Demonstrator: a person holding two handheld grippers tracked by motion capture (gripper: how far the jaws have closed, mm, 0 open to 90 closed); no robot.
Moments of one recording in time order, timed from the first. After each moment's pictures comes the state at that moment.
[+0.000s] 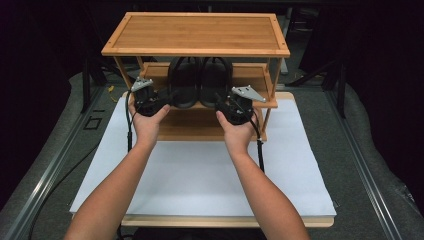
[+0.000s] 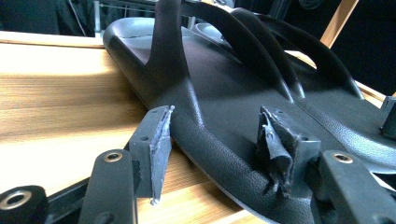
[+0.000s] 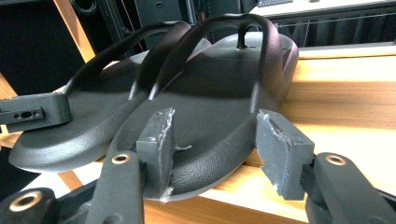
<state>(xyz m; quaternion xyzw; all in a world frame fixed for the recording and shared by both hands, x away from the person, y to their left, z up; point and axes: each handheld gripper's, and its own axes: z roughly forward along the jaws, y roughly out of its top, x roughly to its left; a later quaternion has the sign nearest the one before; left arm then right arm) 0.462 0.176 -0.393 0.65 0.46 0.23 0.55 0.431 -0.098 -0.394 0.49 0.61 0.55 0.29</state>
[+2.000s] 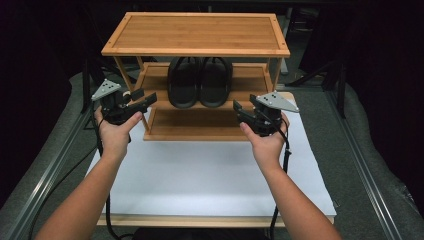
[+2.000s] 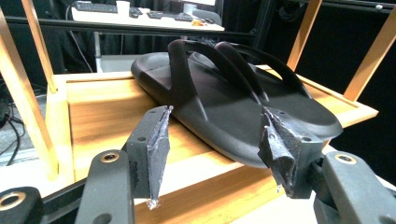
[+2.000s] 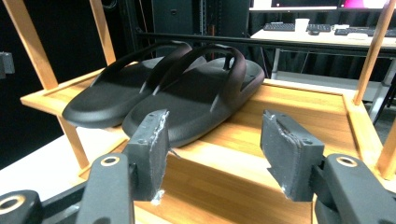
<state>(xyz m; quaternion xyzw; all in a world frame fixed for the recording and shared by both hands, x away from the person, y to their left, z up) 0.402 0.232 -0.358 0.66 0.42 0.25 0.57 0.370 -0.155 -0.361 0.43 0.65 0.54 0.33</state>
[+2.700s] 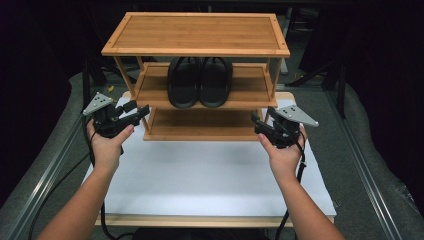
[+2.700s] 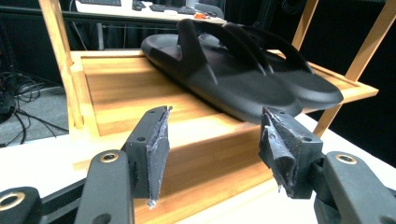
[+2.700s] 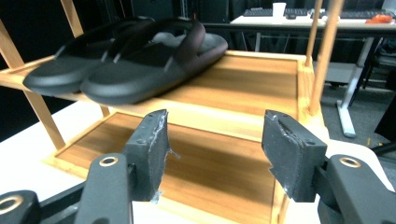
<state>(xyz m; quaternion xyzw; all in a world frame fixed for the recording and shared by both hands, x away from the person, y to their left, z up) 0.380 0.253 -0.381 0.66 0.42 0.25 0.57 0.353 -0.198 -0.384 0.46 0.64 0.52 0.33</state>
